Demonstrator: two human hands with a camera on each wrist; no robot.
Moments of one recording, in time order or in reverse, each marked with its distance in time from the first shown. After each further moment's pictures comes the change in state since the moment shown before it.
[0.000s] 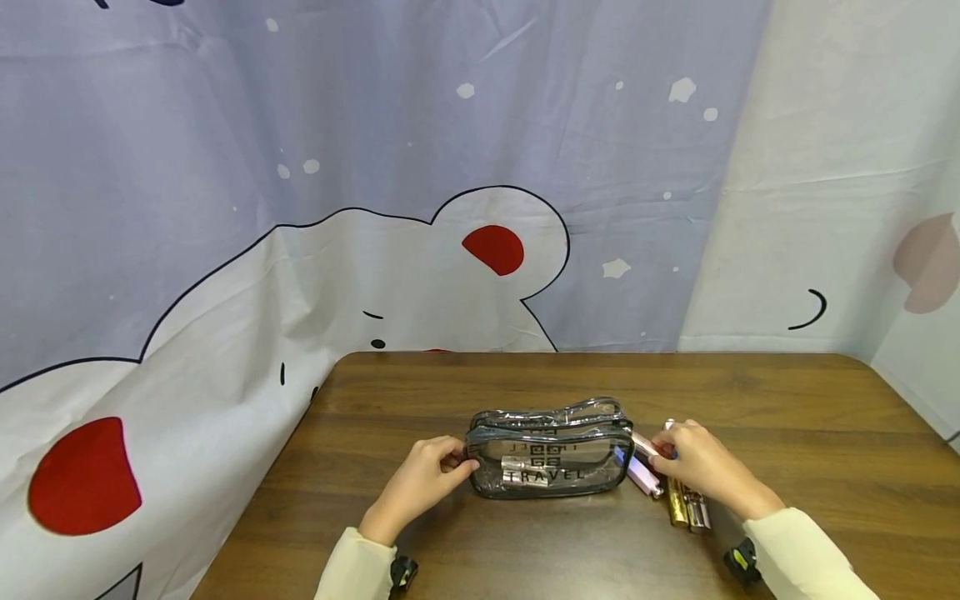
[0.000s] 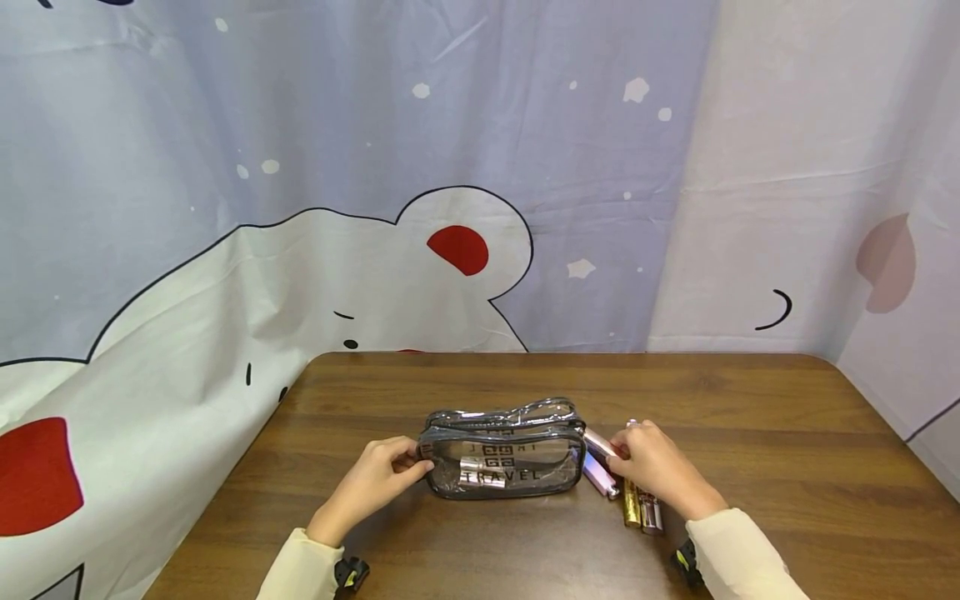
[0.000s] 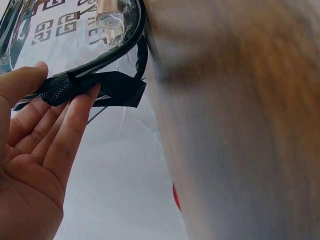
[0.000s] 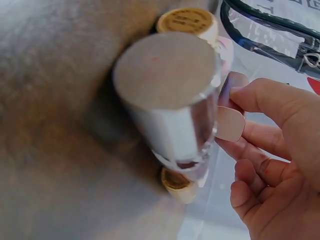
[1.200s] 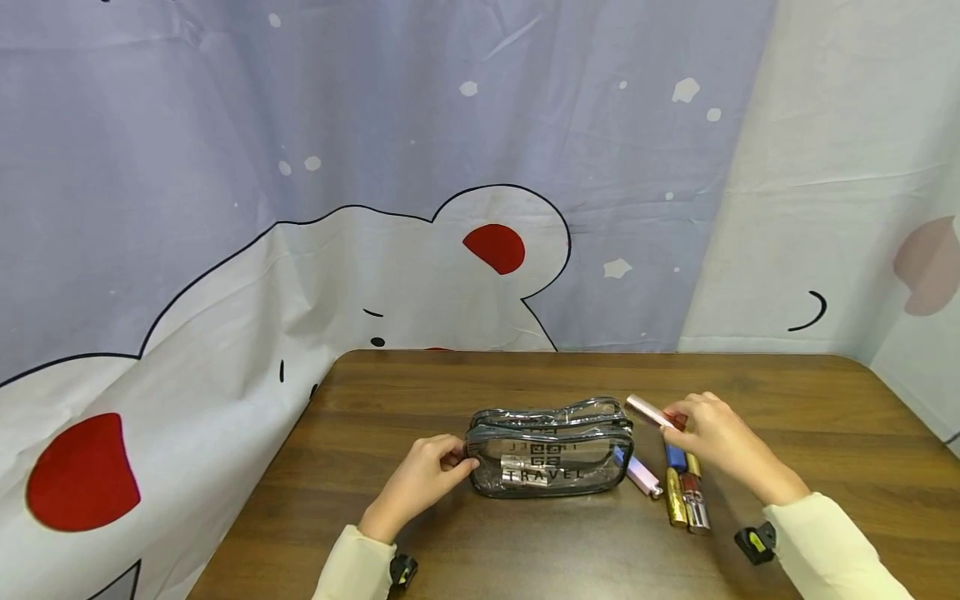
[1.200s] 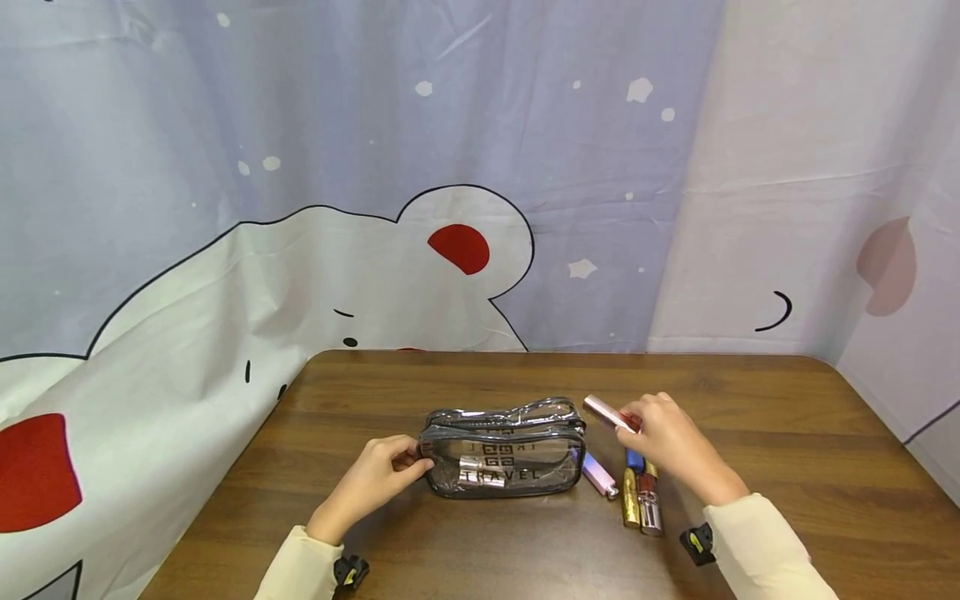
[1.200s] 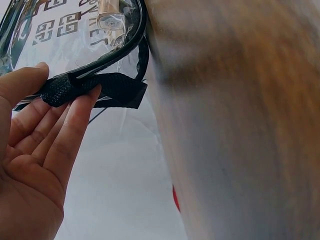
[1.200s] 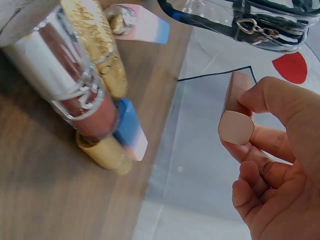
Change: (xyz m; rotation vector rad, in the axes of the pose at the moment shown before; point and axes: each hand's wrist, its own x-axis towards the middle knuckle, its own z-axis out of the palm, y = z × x) left_hand 0.001 -0.003 0.003 0.017 0.016 0.030; right_hand 0.009 -0.007 -0.041 -0.046 0.162 -0.078
